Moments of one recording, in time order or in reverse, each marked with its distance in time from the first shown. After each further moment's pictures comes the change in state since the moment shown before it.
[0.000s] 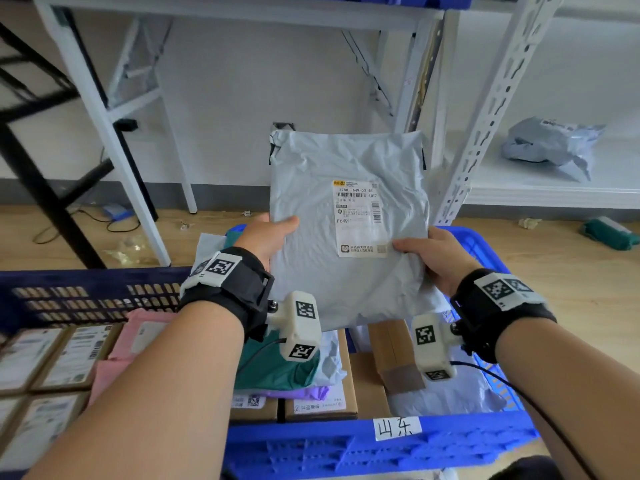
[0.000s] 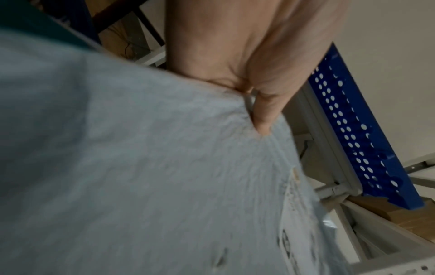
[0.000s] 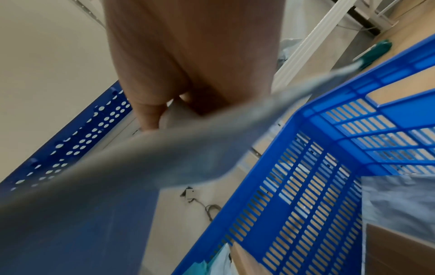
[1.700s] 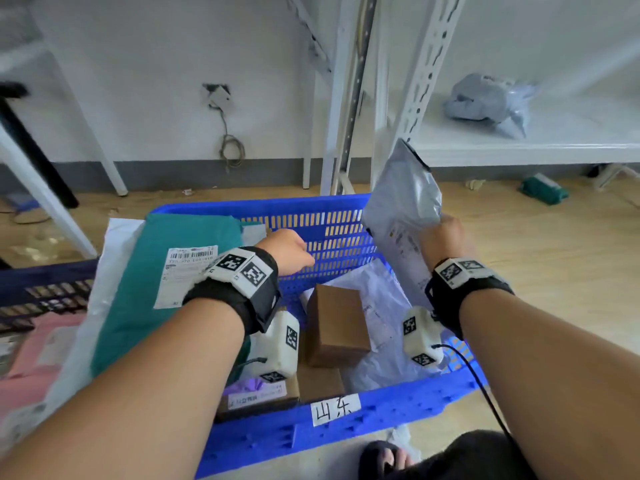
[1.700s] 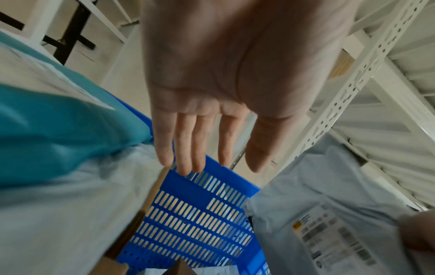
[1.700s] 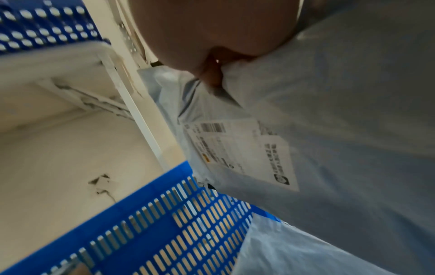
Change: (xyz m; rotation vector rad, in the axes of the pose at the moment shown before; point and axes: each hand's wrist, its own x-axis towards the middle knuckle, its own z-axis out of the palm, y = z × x) left_hand 0.011 -0.053 0.101 1.183 -0.401 0.149; right_hand 0.019 0.042 -0.103 -0.871 0.576 0.072
